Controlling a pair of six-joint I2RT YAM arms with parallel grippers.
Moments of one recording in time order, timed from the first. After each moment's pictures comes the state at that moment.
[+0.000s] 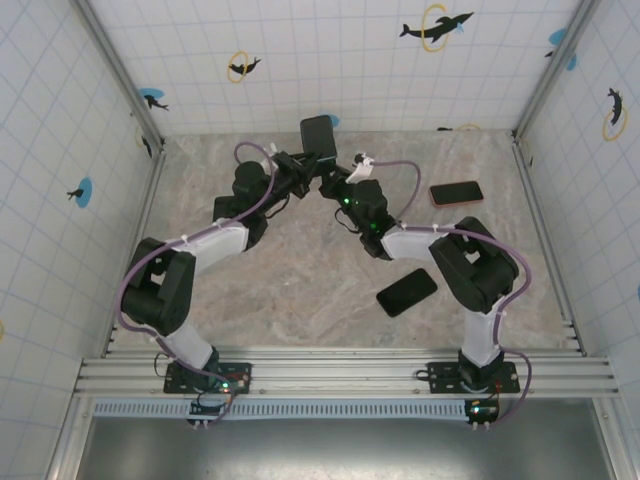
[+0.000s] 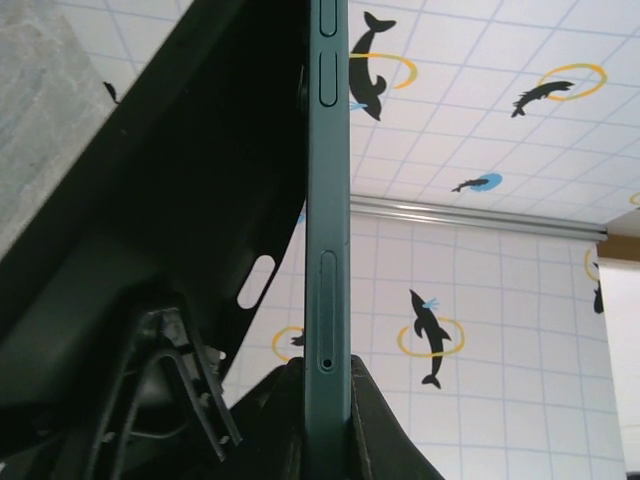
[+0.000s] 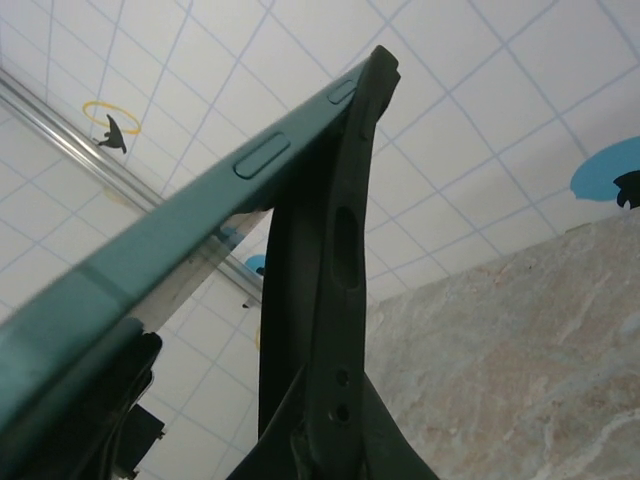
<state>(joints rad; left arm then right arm) -0.46 1.67 0.98 0.76 0.41 -1.72 0.72 1.92 1.06 0.92 0.17 0.79</state>
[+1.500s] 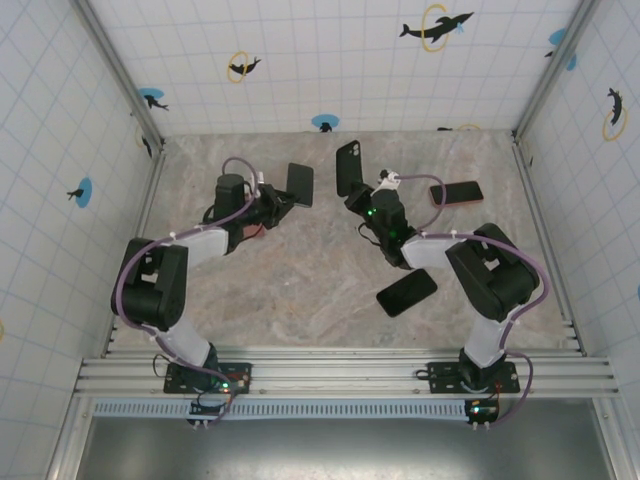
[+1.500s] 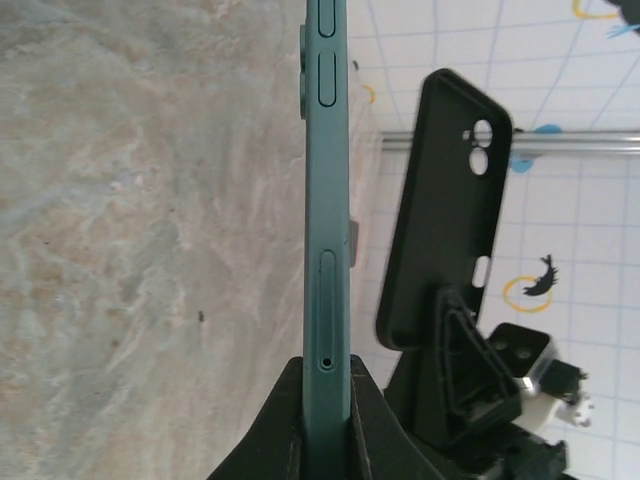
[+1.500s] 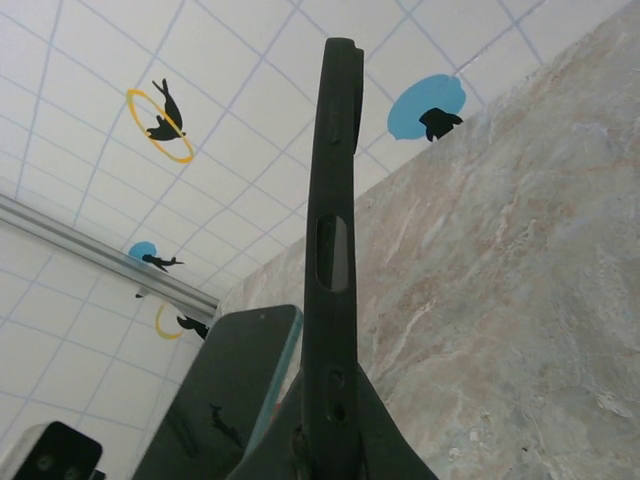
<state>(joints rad) -0.26 1.69 0.84 0.42 0.71 -1.19 0.64 1.80 0.85 0.78 0.19 0.92</state>
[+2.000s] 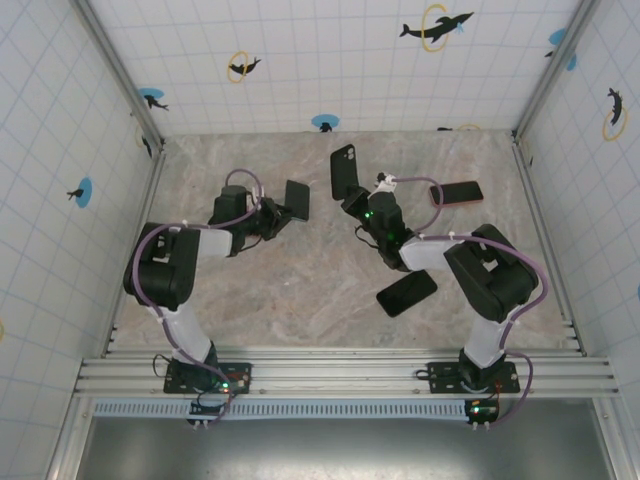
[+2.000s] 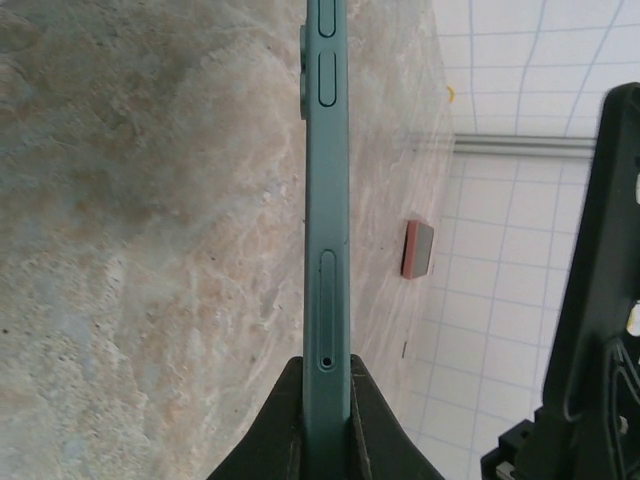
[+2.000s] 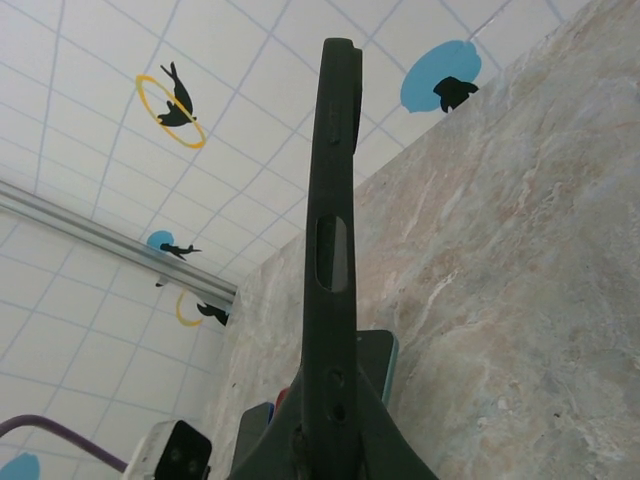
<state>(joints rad) -0.23 1.84 0.80 0.48 0.71 -1.13 0.66 1.81 0.85 0.78 0.17 0.97</state>
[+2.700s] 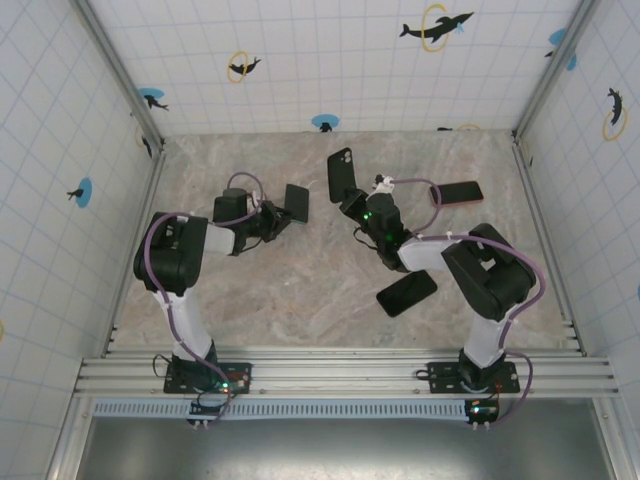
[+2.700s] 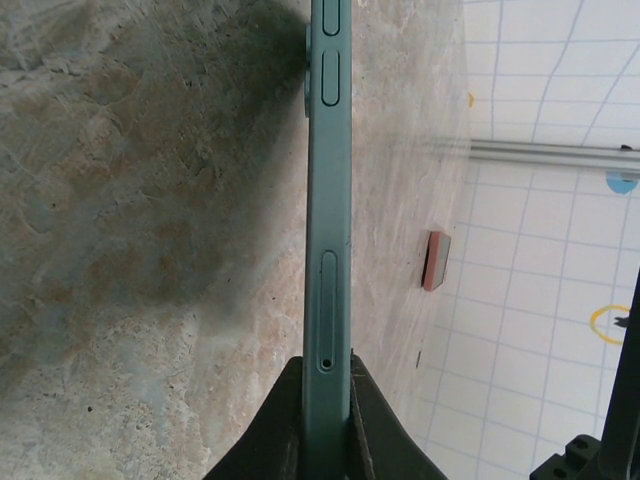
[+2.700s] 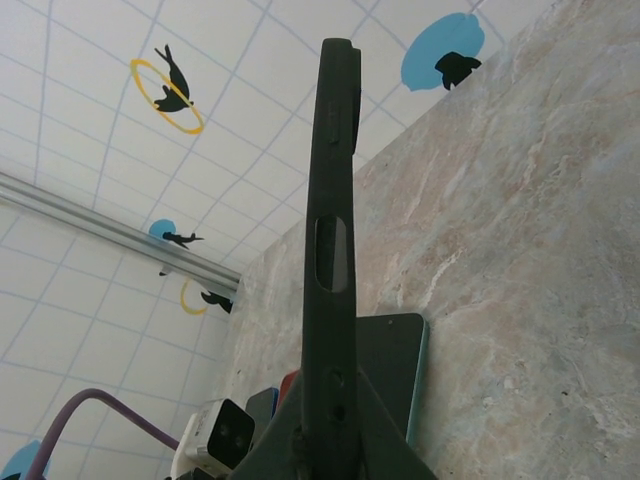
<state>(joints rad) -0.20 1.96 0.83 0.55 0.74 -1.13 0.67 1.82 0.85 0.78 0.15 1.00</state>
